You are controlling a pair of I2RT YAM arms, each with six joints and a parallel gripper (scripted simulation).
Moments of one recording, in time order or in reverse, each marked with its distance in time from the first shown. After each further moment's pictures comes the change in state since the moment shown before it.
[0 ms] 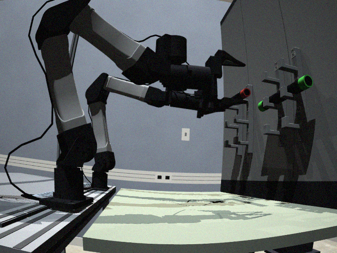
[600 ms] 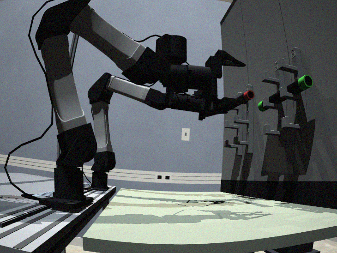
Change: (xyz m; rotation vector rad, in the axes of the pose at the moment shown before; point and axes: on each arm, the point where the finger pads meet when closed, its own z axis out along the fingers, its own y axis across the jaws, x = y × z) left arm -0.030 -0.012 0.002 -0.007 0.003 0.005; right arm 0.000 0.000 0.000 0.000 0.000 0.000
